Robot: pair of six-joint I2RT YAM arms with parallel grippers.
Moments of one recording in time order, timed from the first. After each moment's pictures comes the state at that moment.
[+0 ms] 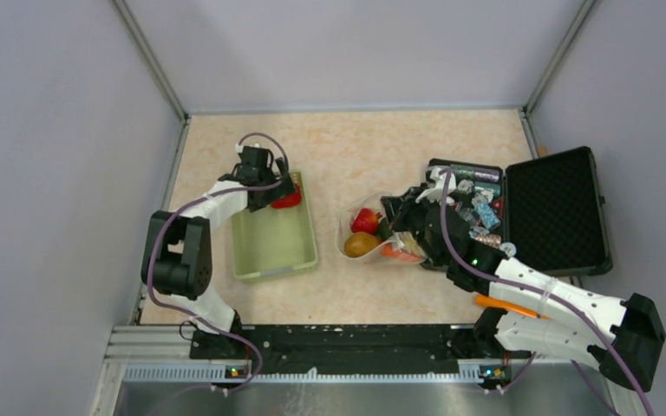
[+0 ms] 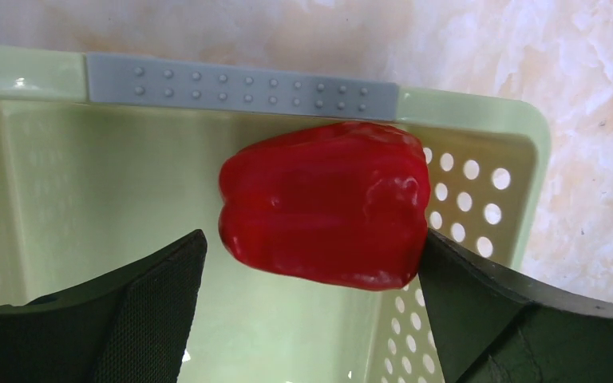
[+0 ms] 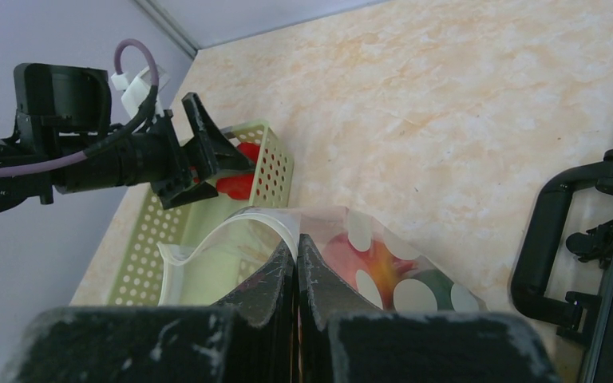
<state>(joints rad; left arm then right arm) -0.20 1.65 1.04 -0.27 -0.03 -0.58 0.94 0.95 0.67 0.14 0.51 0.57</state>
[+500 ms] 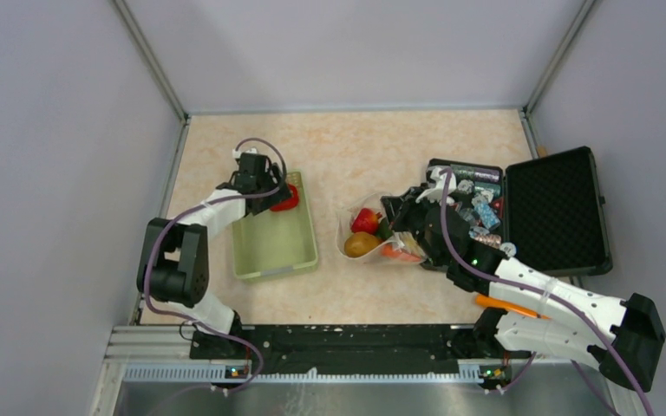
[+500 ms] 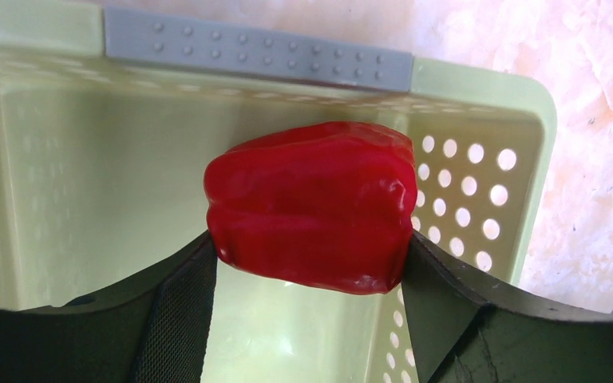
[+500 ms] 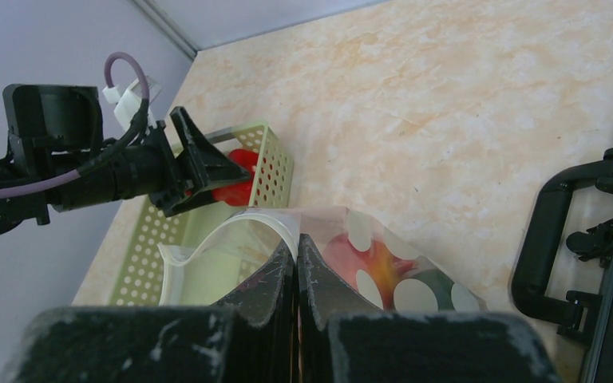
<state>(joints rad) -0.20 1.62 0.97 -0.20 -0.02 -0.61 0.94 0.95 0.67 0.14 0.51 0.58</state>
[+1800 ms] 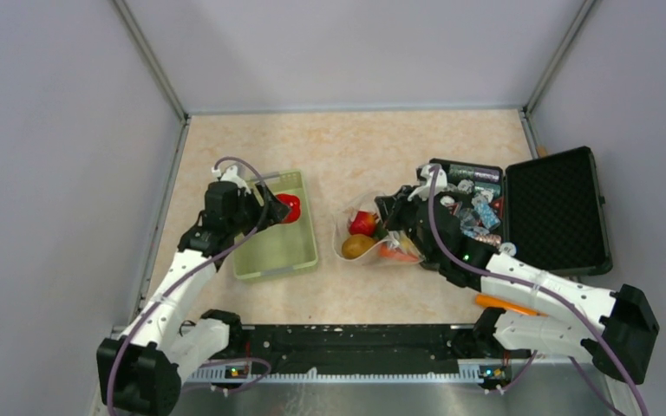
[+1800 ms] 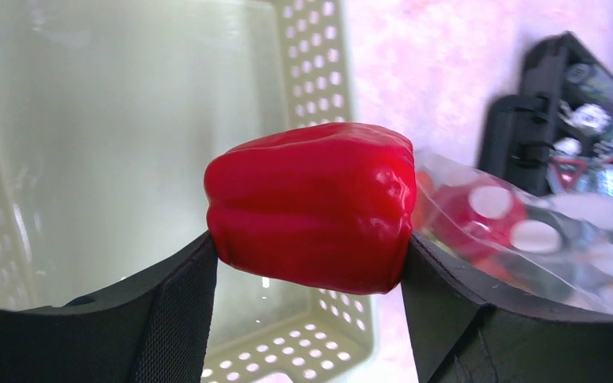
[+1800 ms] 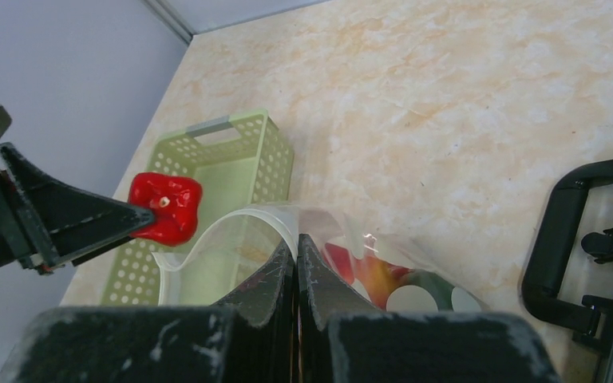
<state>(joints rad) -0.21 0.99 0.70 -0.33 0.15 -0.61 0.94 1.01 0.70 0.15 0.49 0.58</state>
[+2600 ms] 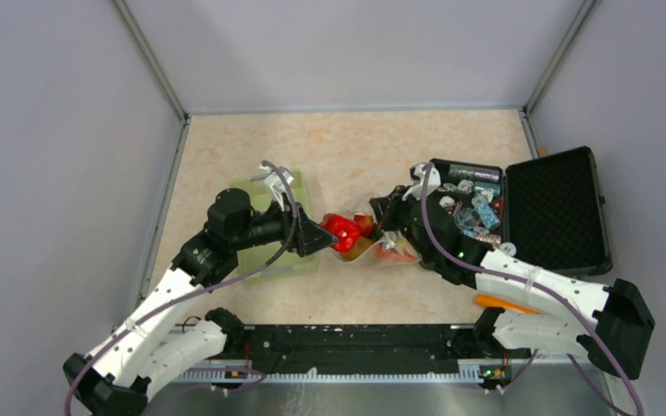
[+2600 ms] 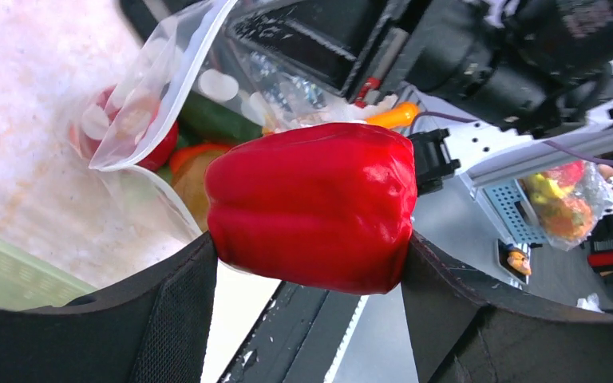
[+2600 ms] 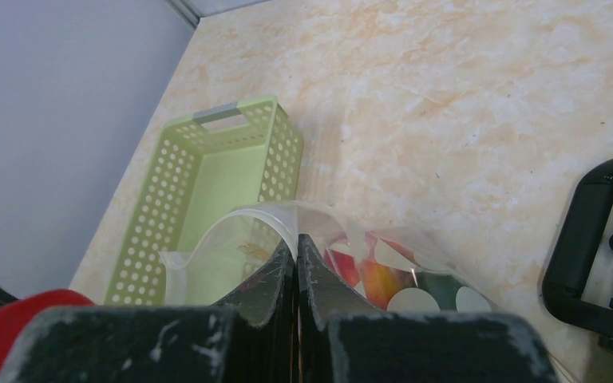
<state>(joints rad) -0.54 0.79 0.81 -0.26 0.61 -0.56 0.94 1.06 0.71 0.16 0.46 0.59</state>
